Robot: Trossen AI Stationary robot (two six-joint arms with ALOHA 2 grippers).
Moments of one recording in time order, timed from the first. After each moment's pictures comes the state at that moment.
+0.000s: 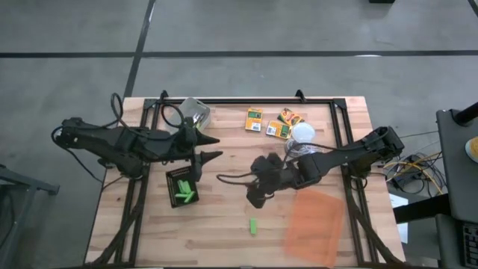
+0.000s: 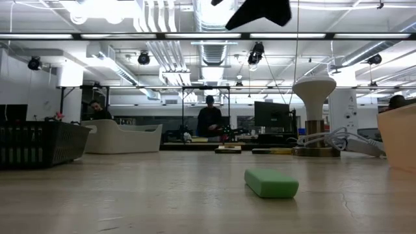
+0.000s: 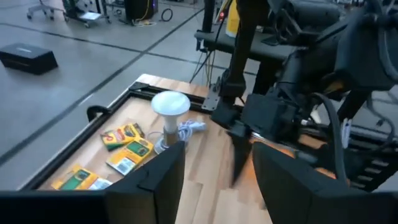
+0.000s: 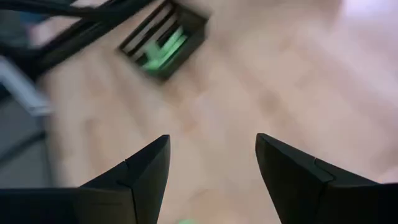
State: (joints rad) left arm -0.26 1.14 1.31 -0.44 -0.48 -0.27; right arm 0.33 1.67 1.47 -0.64 0.37 0.82
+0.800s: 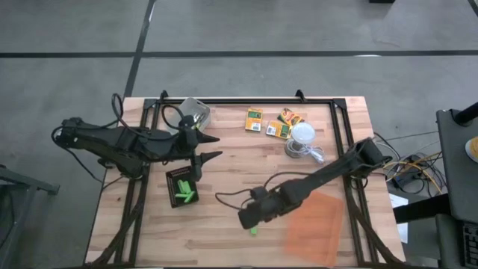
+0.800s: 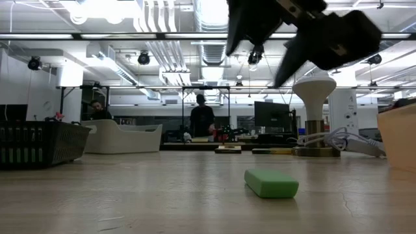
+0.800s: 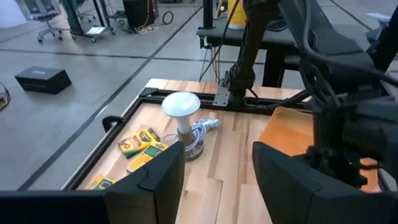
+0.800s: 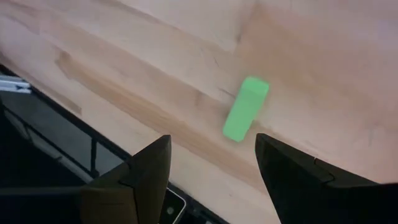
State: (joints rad) left arm -0.27 1.14 1.31 -0.45 -0.49 -0.13; right arm 0.43 1.92 1.47 -0.61 -0.03 1.67
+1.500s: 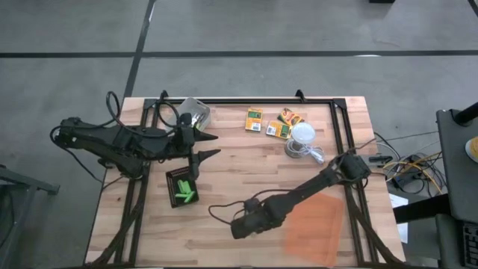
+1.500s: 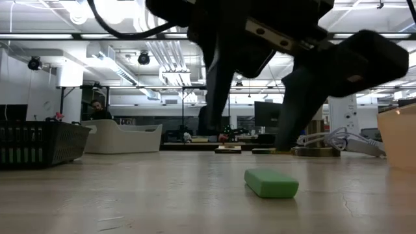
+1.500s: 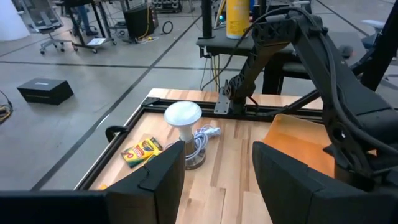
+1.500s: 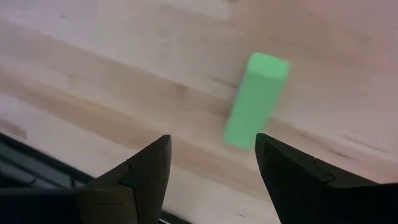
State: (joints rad) left arm -0.27 1.12 1.31 -0.44 -0.49 -0.10; right arm 0.47 2.17 1.69 -0.72 -0.06 1.80
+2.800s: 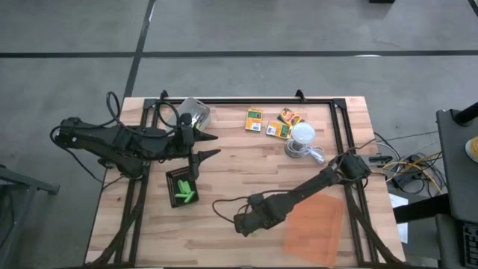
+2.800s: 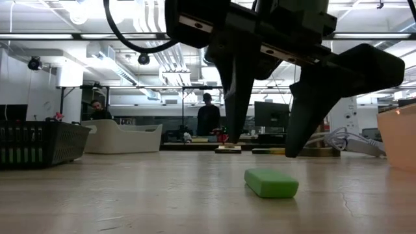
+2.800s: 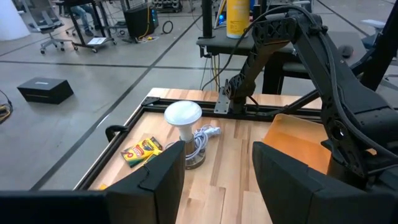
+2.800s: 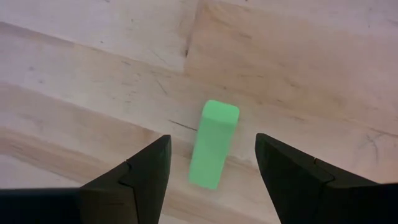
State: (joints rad) left arm -0.27 1.12 1.30 -0.44 -0.49 -0.10; right arm 0.46 2.16 1.66 -0.81 0.05 1.82
